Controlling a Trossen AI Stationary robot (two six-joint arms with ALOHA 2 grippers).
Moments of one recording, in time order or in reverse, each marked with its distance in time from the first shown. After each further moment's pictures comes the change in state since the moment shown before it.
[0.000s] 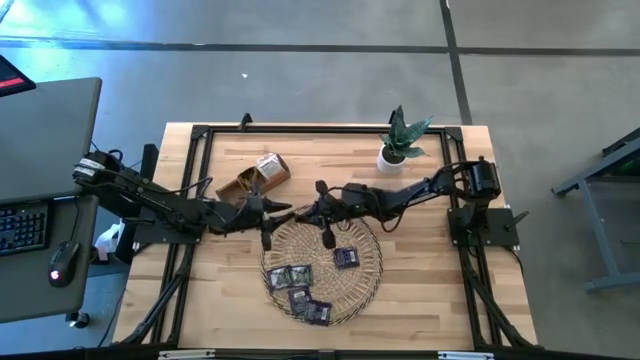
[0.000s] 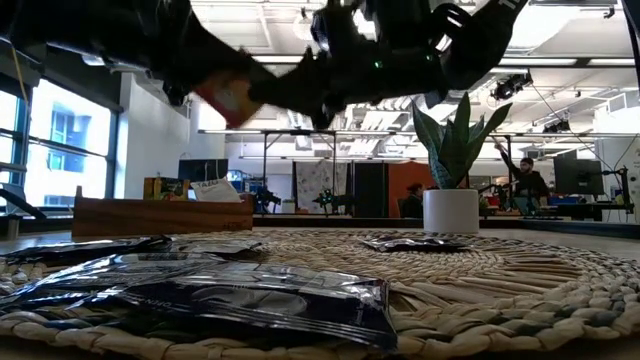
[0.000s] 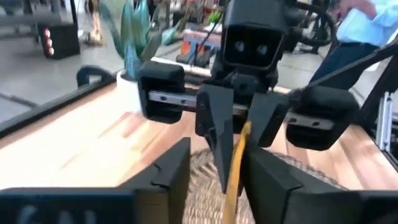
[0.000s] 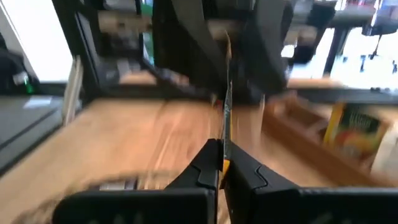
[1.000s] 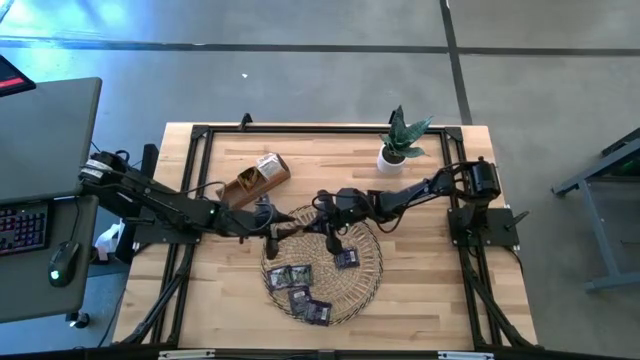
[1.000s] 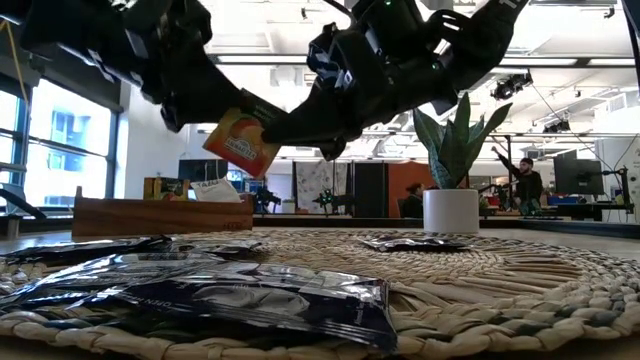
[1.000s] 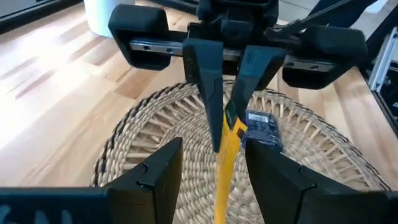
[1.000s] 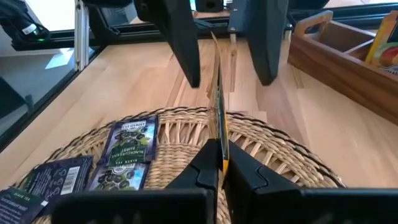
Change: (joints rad) left arm 0.000 0.094 0.107 -0.307 0.134 -0.183; right arm 0.002 0.000 0.000 -0.195 -0.061 0.050
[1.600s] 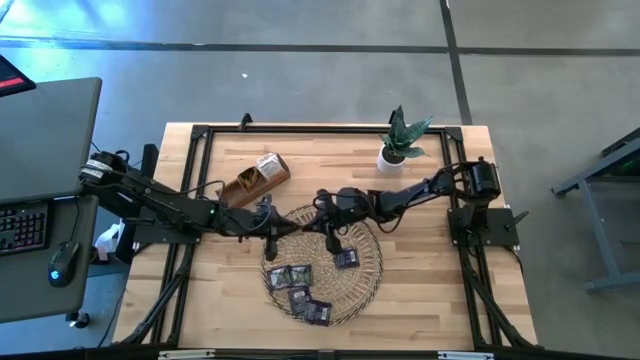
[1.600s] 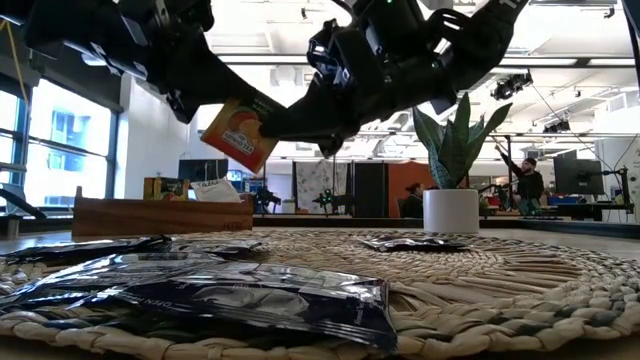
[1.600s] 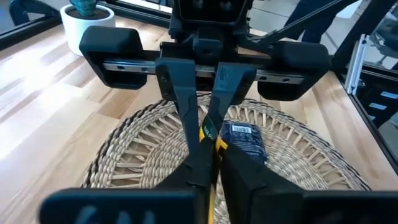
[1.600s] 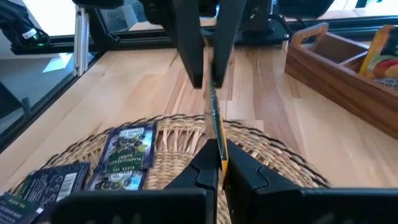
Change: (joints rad) left arm 0.001 0.001 0.000 0.074 0.053 0.074; right arm 0.001 0.000 0.000 0.029 0.010 -0.011
